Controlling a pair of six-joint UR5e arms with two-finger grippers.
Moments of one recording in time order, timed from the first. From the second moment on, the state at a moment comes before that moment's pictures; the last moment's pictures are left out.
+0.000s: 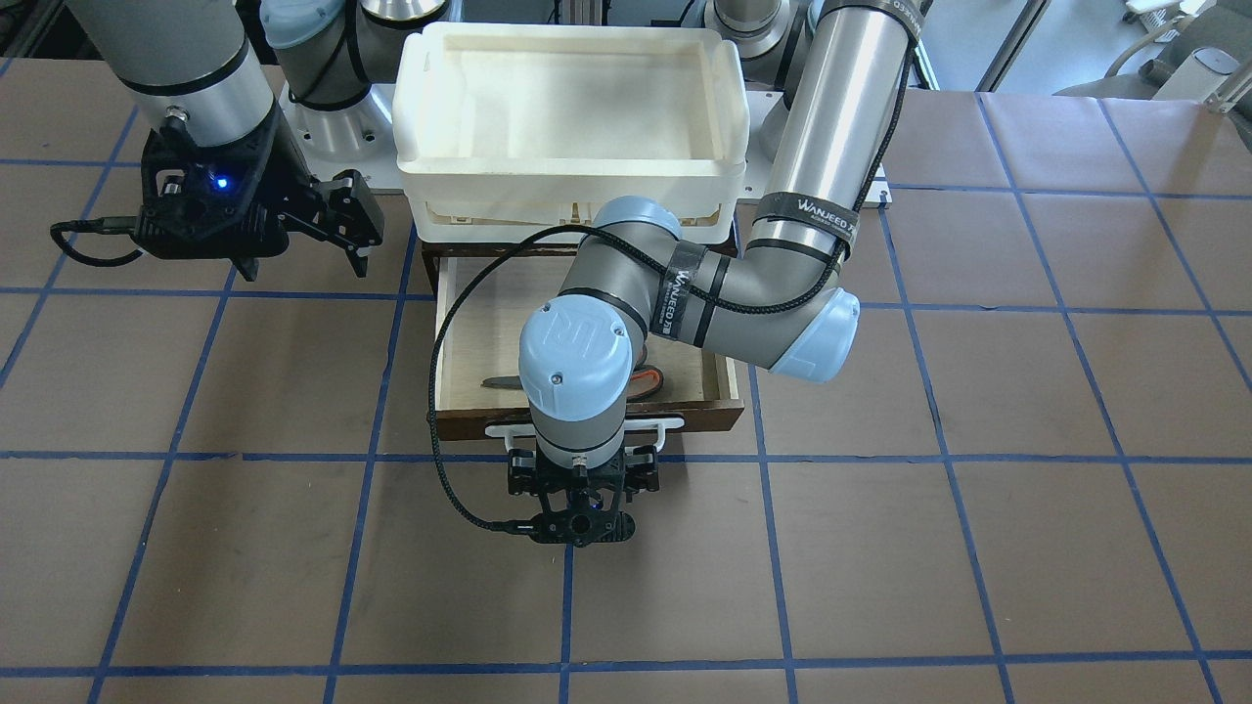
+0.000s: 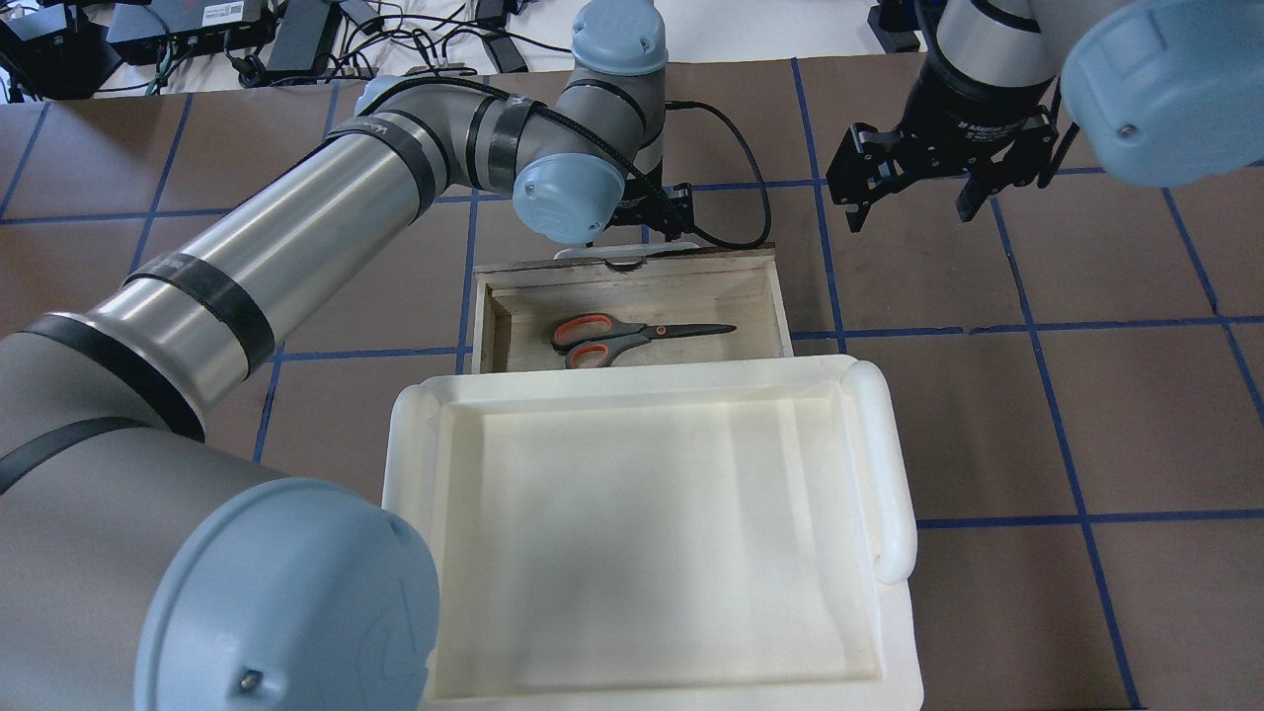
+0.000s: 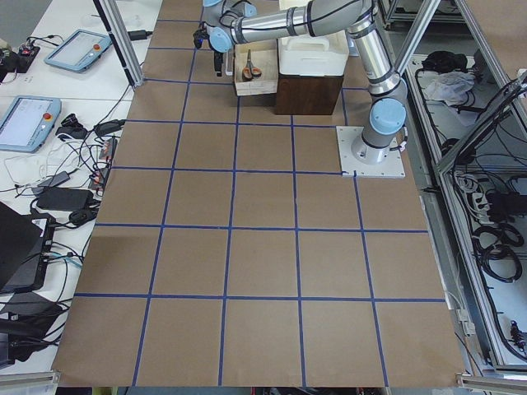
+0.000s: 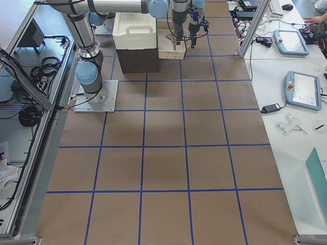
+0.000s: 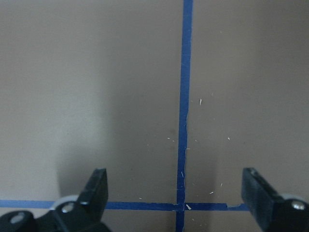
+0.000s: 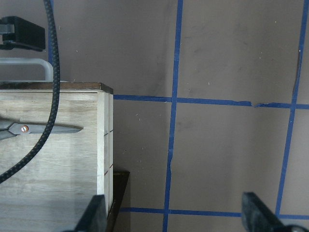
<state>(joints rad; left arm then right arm) -1.92 -2.21 -1.32 -1.19 1.61 -0.37 1.60 -1.54 1.57 -1.61 -1.56 -0.04</state>
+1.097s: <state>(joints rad) -1.95 -2.17 -1.33 -1.29 1.59 -0.40 1.59 -1.53 1.57 -1.63 -1.58 -0.04</state>
